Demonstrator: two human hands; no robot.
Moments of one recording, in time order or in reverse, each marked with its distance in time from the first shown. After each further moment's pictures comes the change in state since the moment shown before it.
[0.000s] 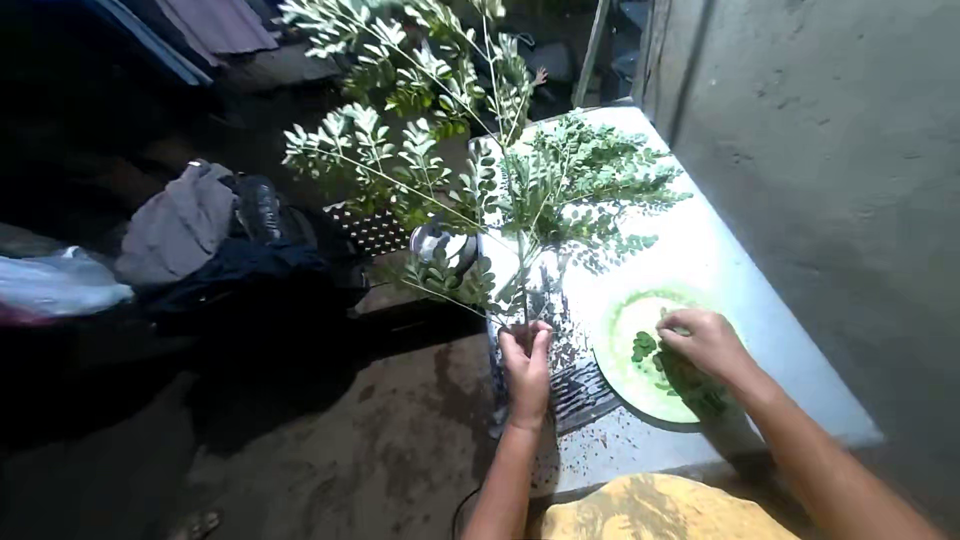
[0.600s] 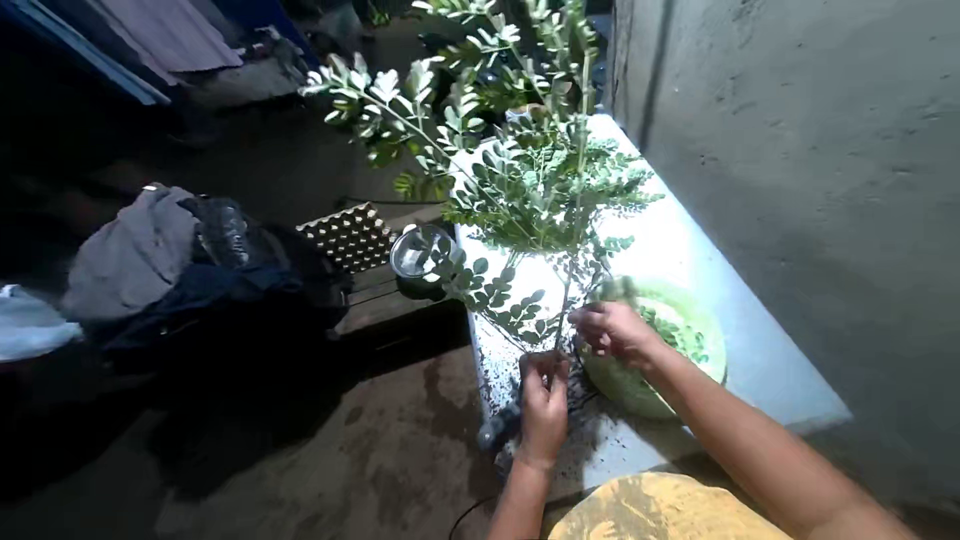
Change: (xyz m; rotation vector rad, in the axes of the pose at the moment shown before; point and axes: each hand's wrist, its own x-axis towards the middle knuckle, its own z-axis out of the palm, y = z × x) left_hand -0.041 0.002 0.010 0.052 -0.205 0.035; right_hand 0.034 -0.086 0.030 0.983 -0.268 0.461
